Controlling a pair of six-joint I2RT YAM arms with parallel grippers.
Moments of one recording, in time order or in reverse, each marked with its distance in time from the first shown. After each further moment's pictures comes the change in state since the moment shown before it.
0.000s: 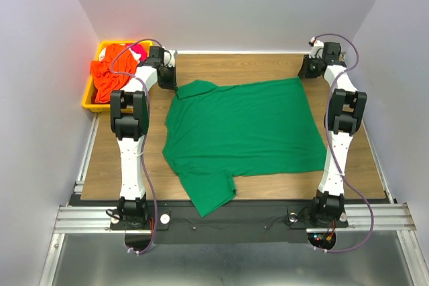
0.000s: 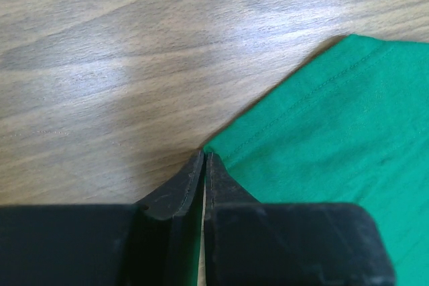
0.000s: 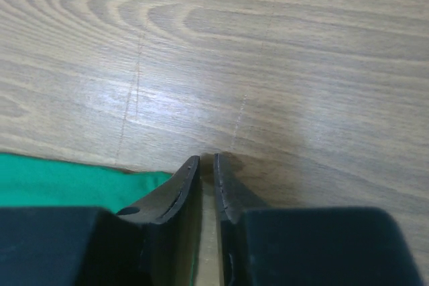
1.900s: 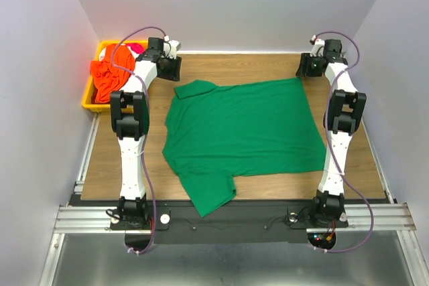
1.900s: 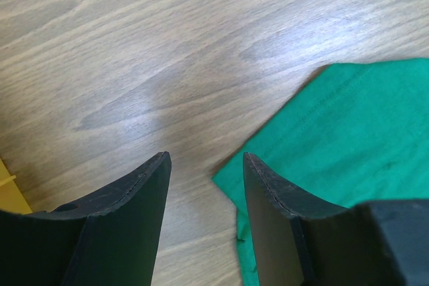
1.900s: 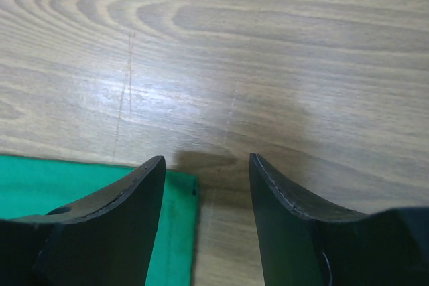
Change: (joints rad) left arm -0.001 0.015 0.138 -0.032 -0.019 0.185; right arm -0.003 0.030 0.109 -0.110 0.031 0.009
